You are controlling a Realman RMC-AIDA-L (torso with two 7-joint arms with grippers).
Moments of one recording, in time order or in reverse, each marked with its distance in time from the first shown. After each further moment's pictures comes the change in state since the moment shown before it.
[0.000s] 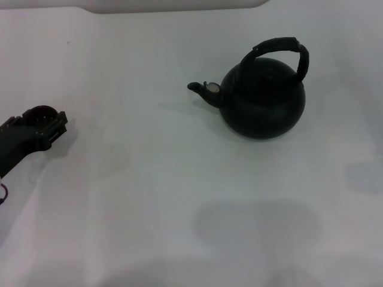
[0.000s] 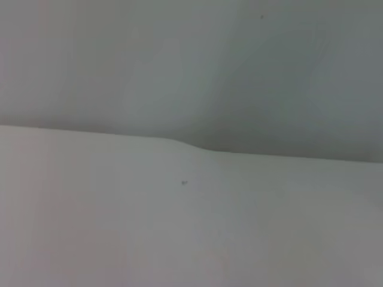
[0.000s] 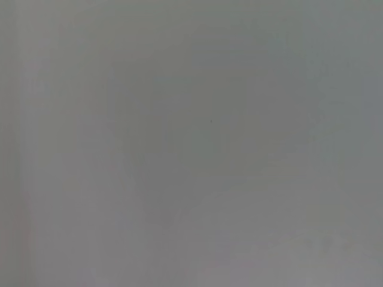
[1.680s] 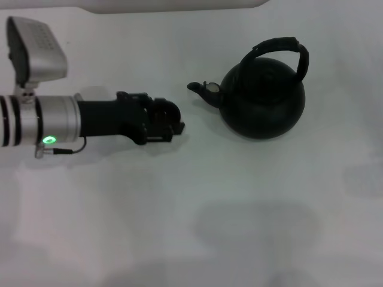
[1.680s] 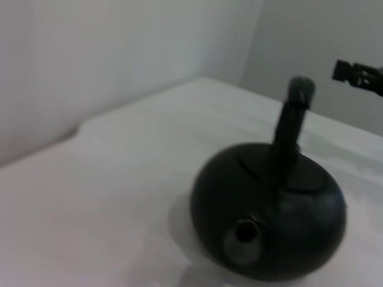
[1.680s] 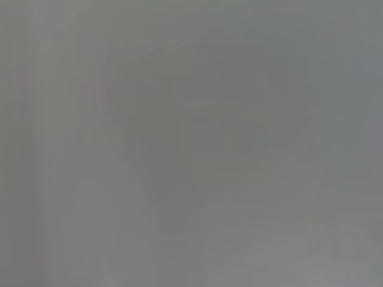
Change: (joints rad) left arm -0.587 0.067 -0.151 0.348 0.581 -0.591 -0.225; right arm -0.007 0.002 -0.012 -0.004 -0.001 0.024 -0.006
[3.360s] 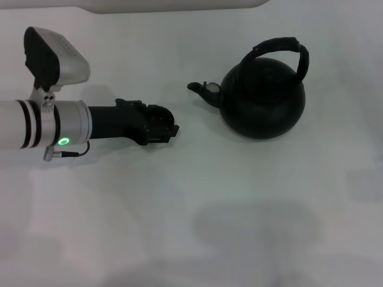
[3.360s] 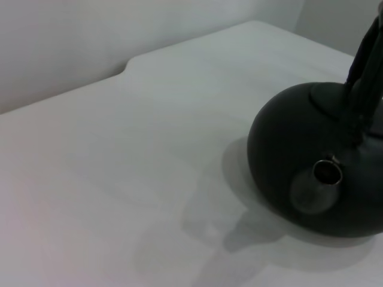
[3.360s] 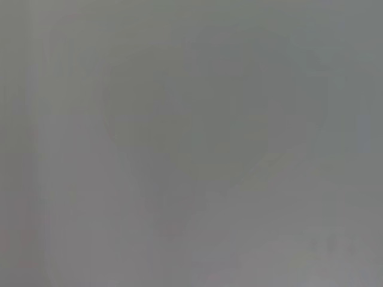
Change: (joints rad) left arm -0.058 -0.046 -0.048 0.099 0.104 0.155 -0.048; right arm -0.015 -0.001 0.000 -0.001 0.000 0.010 -0.006
